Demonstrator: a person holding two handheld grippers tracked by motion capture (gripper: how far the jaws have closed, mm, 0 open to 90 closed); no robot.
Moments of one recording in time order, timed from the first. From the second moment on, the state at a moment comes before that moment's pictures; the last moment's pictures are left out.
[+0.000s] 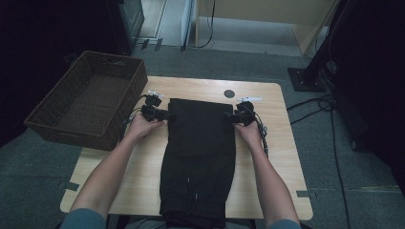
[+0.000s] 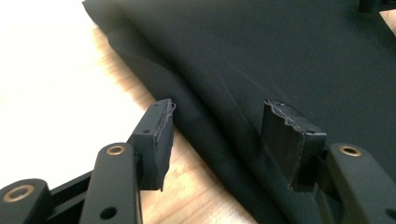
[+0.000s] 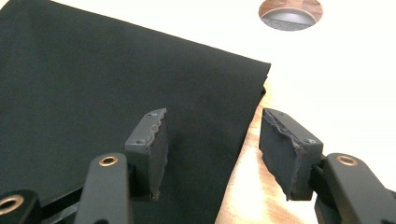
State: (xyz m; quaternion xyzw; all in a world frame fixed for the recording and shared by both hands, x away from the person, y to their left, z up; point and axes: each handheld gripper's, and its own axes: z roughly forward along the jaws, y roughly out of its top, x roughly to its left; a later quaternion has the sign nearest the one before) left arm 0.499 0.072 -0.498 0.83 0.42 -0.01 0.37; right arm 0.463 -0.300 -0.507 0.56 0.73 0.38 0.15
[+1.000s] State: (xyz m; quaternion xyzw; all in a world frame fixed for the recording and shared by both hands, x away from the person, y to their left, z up) left arm 0.504 0.042 -0.427 0.82 0.37 0.05 0.44; right arm 0.475 -0.273 -0.438 0.51 0.72 0.45 0.16
